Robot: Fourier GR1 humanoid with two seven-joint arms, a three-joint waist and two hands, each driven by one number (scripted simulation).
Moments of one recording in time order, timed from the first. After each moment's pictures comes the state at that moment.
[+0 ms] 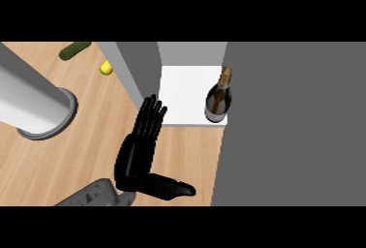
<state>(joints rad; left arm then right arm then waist) -0.45 0.43 -0.95 -1.49 1.11 0.57 -0.76 -0.05 -0.10 0.02 -2.37 -0.25 0.23 0.49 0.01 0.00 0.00</state>
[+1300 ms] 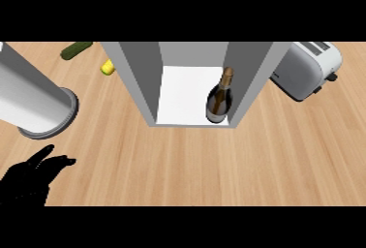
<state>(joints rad) 0.12 1.00 -0.66 -1.90 1.18 0.19 -0.88 -0.07 -0.02 0.62 -2.39 -0.21 0.22 0.67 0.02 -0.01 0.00</state>
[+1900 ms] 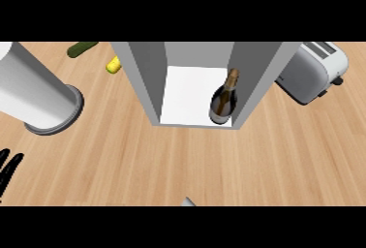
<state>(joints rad) 0.33 1.14 -0.49 -1.83 1.26 -0.03 -0.95 -0.33 -0.11 0.85 -2.35 -0.01 -0.17 0.70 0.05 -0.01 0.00</state>
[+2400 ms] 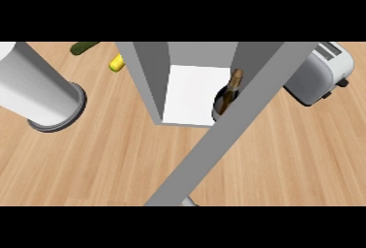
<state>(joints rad) 0.41 1.22 -0.39 -1.74 1.28 -0.19 -0.97 -0.53 -0.14 0.84 -2.27 -0.01 -0.42 0.65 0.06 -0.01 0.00</state>
